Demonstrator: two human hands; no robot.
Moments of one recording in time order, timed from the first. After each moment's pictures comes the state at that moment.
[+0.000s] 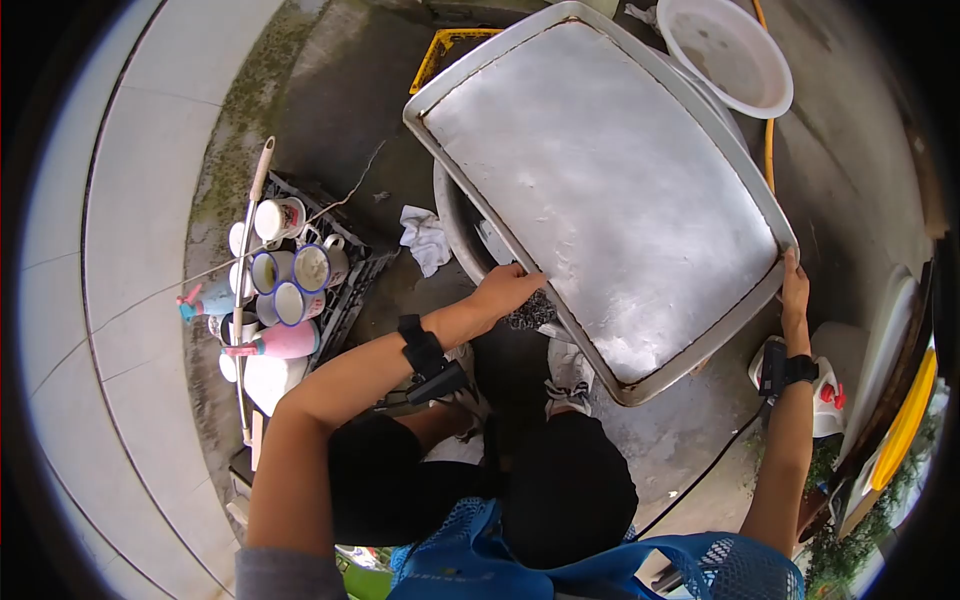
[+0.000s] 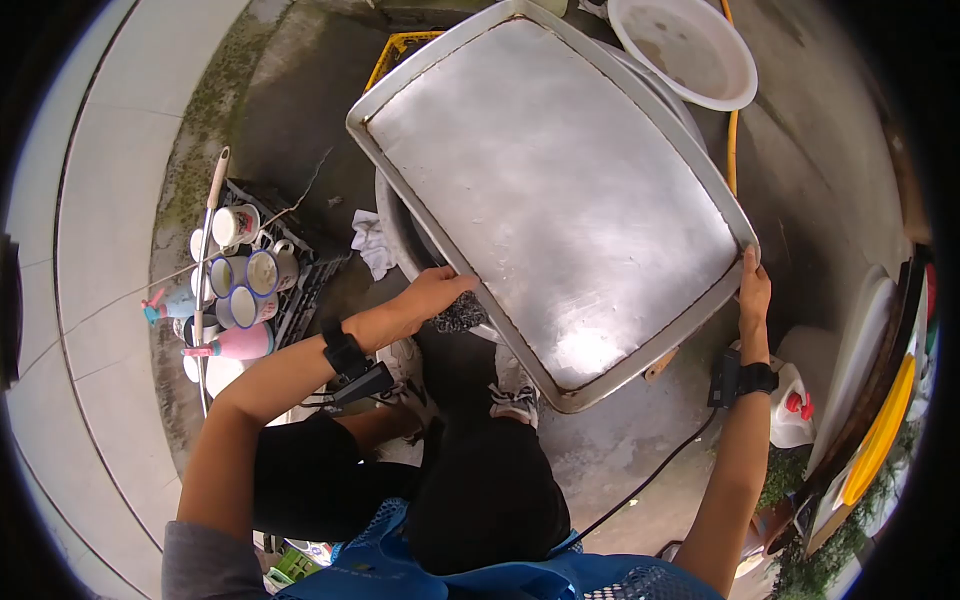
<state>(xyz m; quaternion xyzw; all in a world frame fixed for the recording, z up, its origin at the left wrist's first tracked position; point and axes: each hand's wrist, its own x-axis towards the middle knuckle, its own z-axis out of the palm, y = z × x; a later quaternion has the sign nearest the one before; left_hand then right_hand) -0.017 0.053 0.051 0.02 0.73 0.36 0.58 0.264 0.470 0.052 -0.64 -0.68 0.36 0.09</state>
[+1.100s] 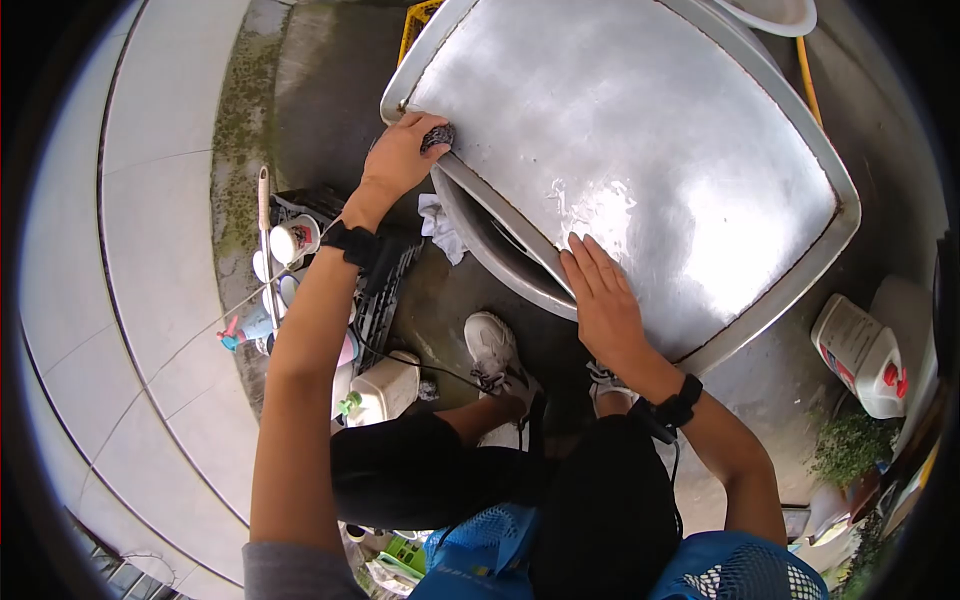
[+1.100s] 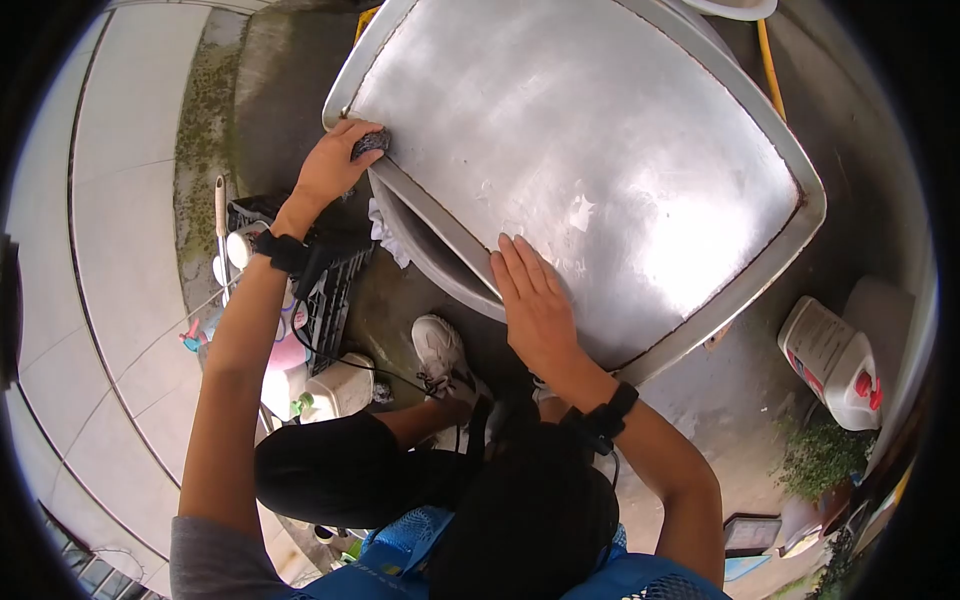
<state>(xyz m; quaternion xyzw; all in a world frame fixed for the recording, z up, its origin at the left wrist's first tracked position) -0.215 0.065 0.061 0.51 0.85 0.09 0.13 0.125 0.153 0.040 -0.14 -0.94 0.31 0.05</state>
